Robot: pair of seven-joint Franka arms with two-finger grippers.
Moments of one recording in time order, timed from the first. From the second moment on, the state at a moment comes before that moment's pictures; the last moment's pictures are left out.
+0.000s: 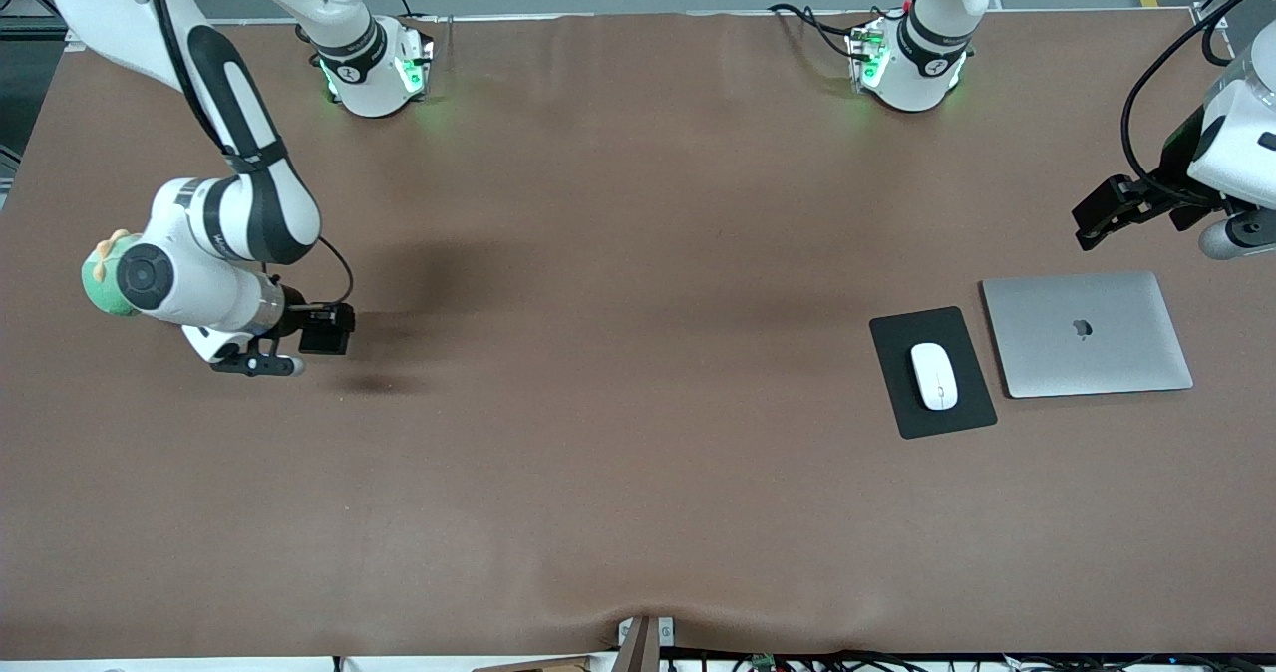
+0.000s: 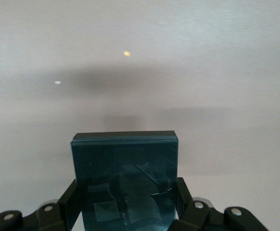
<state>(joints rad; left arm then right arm) 0.15 0.02 -0.29 -1.52 0.12 1.59 -0.31 0.08 0.31 -0.10 -2.15 0.13 2.29 -0.05</state>
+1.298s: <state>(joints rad) -0.03 -0.04 -0.13 -1.55 0.06 1.55 -0.22 -0.13 0.29 -0.10 -2.42 0.12 2.55 -0.29</state>
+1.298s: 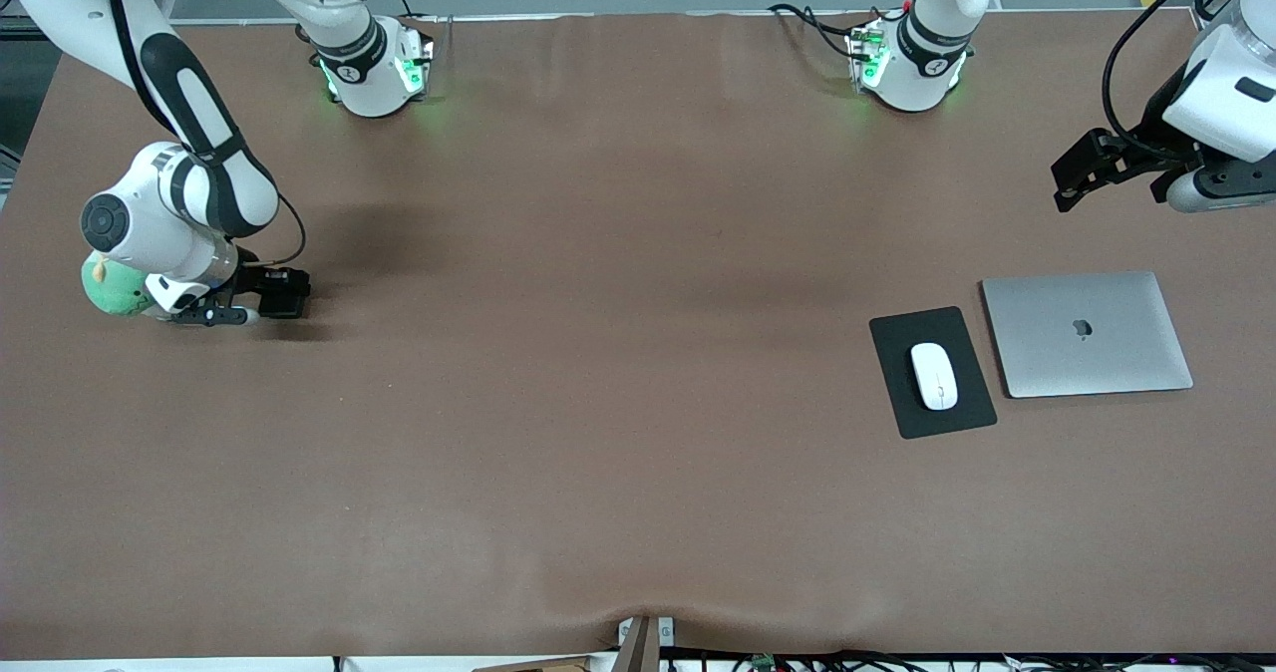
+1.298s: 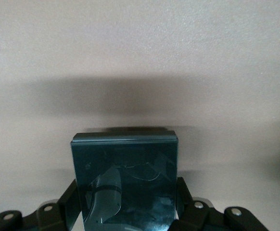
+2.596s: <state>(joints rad) -0.03 -0.04 -0.12 -1.53 0.06 1.46 -0.22 -0.10 0.27 -0.08 -1.86 0.12 1.86 -0.30</state>
